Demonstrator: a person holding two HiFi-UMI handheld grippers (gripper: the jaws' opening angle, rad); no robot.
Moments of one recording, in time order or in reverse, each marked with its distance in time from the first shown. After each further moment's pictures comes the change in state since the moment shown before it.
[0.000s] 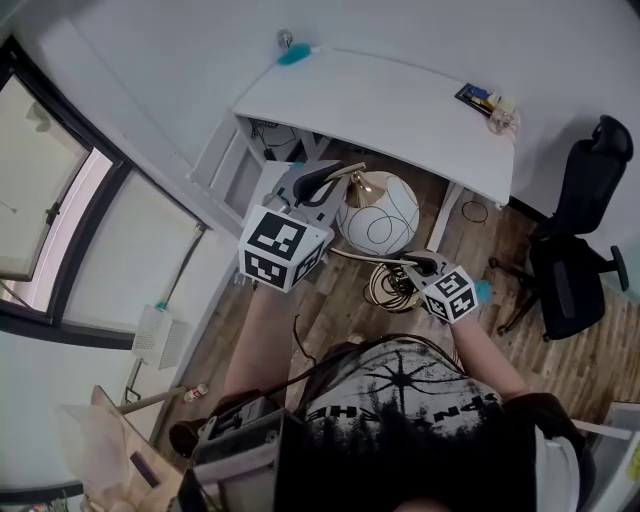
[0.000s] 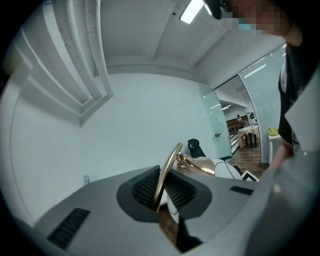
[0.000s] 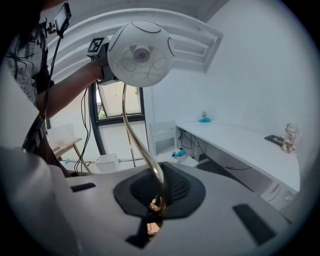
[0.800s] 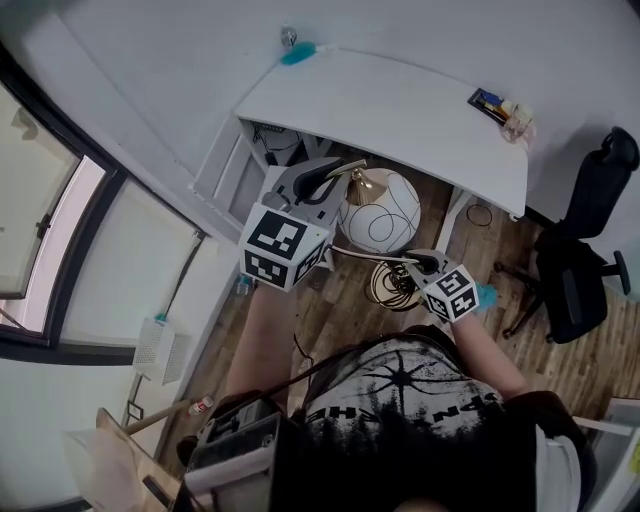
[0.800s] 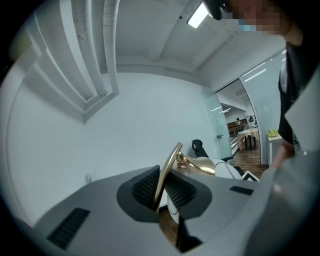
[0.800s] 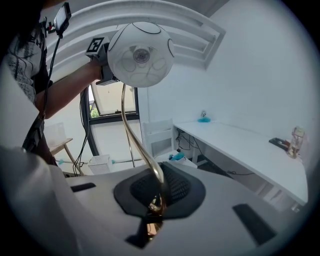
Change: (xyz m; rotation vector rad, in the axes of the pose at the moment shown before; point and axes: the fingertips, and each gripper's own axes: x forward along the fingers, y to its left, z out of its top) left arm 0.002 0.091 -0.028 -0.022 -0.029 -0.018; right arm 0.079 -0.008 0.034 -0.005 0.019 -0.046
